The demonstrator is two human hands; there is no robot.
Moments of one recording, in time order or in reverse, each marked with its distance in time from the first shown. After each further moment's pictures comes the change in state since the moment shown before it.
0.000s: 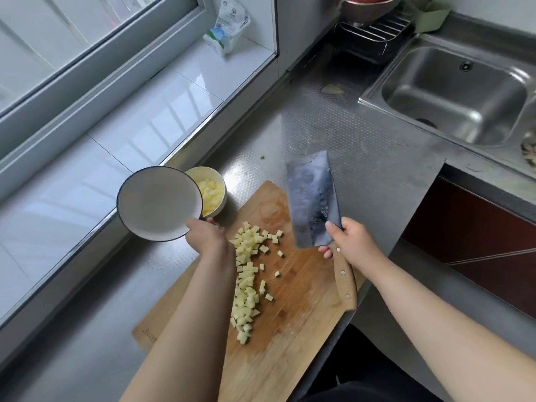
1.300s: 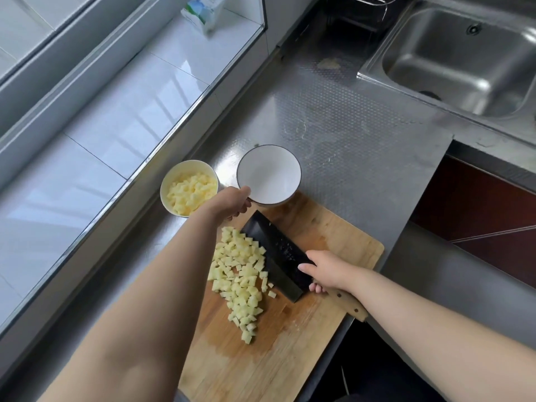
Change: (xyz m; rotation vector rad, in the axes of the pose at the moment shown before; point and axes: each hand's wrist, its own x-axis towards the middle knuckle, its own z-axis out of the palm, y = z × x) left_hand 0.050 0.000 0.061 1.523 -0.817 0.251; right_hand 0.017 0.056 0.050 -0.419 -0.453 0.275
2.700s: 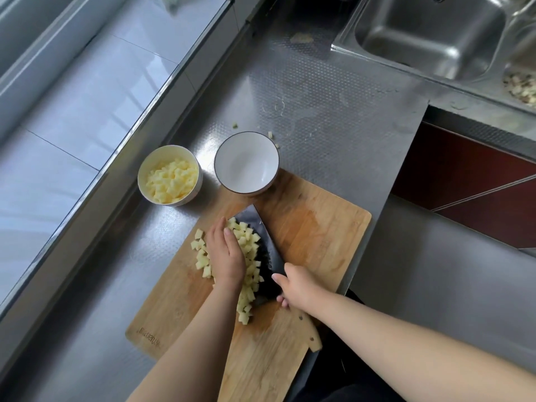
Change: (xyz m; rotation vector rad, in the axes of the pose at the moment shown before) left_hand -0.048 -0.118 0.126 -0.269 0.646 0.322; right_hand -0.010 0.011 0.100 0.119 0.146 0.038
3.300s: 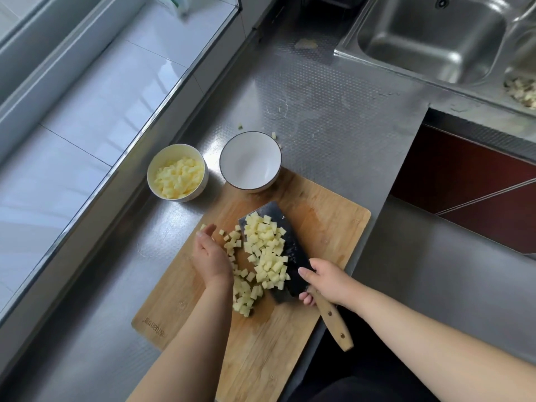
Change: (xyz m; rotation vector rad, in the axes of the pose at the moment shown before) left_hand -0.012 0.017 -0.027 -0.317 0.251 -0.280; right_hand -0.028 0.032 -0.042 0.411 -0.126 -0.064
